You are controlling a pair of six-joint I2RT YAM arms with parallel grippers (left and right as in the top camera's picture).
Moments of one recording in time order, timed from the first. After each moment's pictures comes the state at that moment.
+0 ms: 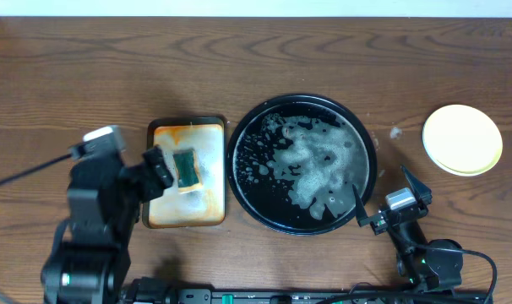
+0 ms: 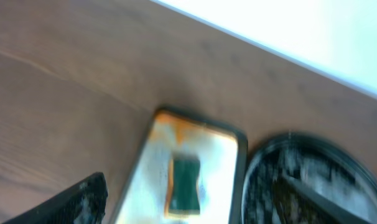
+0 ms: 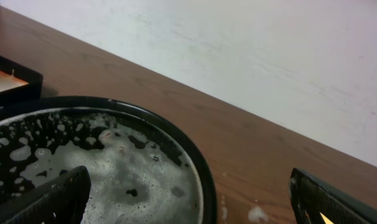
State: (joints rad) left arm -0.06 0.69 0.93 -0.82 -0.13 -0.41; right arm 0.13 0.01 0.01 -0.05 -0.21 -0.26
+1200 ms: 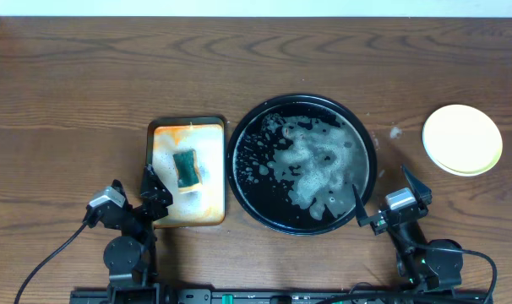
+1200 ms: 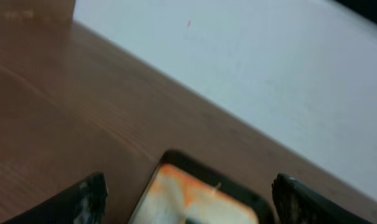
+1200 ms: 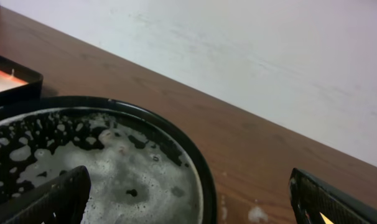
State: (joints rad) left arm 0.06 0.01 0.01 -0.08 -0.15 -0.50; right arm 0.13 0.01 0.01 -0.05 -0.21 -0.26
